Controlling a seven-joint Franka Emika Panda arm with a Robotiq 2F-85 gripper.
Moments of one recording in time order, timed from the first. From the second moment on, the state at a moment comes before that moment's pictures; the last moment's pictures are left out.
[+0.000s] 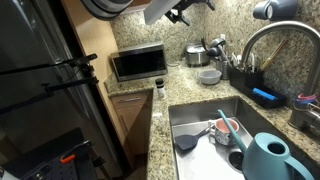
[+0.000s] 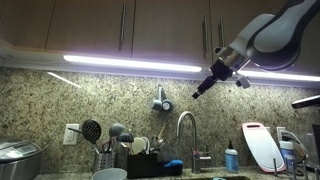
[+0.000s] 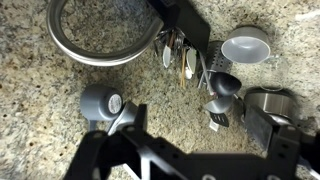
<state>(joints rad) -0.18 -0.02 0.02 -2.42 -0.12 3.35 -0.37</state>
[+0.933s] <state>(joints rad) -0.04 0.34 -0.14 -2.11 0.06 3.46 -0.49</state>
